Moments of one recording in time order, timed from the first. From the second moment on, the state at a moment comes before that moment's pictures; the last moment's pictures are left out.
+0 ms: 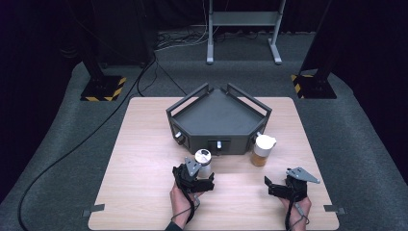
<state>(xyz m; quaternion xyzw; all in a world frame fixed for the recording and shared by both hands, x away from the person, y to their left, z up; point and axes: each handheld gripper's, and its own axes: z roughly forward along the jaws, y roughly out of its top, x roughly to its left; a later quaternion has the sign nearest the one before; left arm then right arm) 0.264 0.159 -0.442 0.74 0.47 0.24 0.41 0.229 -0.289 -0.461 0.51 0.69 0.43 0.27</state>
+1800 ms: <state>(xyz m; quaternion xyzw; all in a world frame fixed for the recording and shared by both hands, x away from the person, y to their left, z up) 0.300 0.177 -0.443 0.77 0.44 0.21 0.40 0.229 -0.291 -0.461 0.50 0.70 0.43 0.27</state>
